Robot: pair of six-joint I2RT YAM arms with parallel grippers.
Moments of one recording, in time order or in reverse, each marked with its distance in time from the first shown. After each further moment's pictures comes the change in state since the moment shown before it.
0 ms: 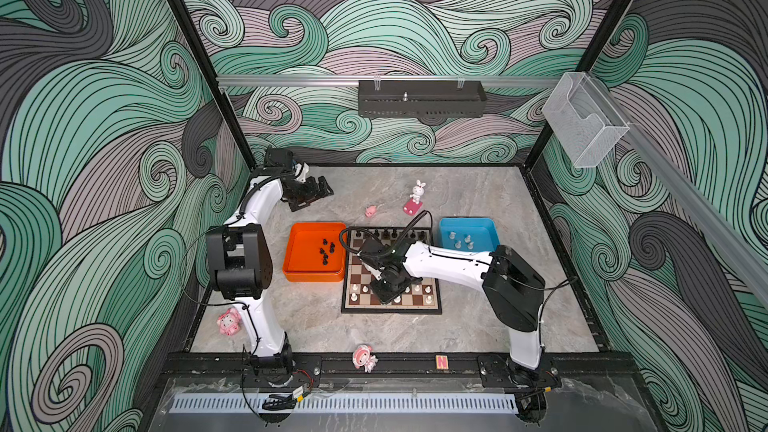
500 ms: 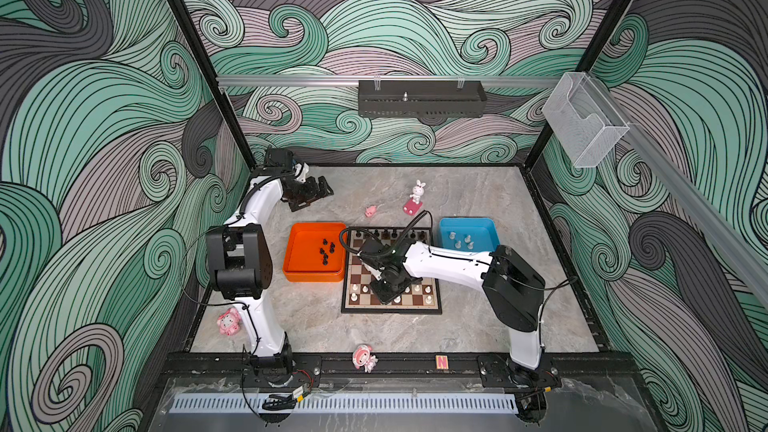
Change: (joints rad) left arm 0.000 0.000 0.000 0.000 0.000 0.002; right arm 0.000 0.000 -0.005 0.005 -0.001 -0.002
